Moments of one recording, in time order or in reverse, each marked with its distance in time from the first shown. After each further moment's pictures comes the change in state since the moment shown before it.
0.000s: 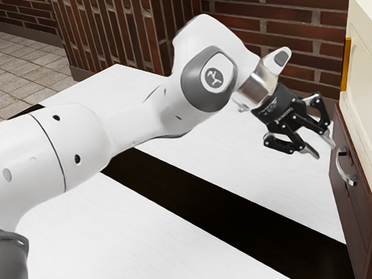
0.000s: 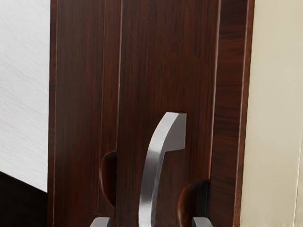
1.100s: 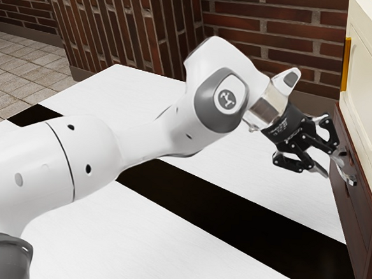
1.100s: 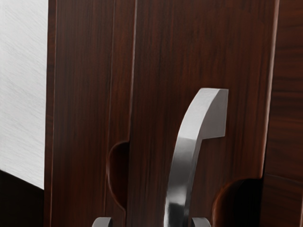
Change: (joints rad) arm -0.007 0.009 -0.044 -0.071 -0.010 0.080 0.016
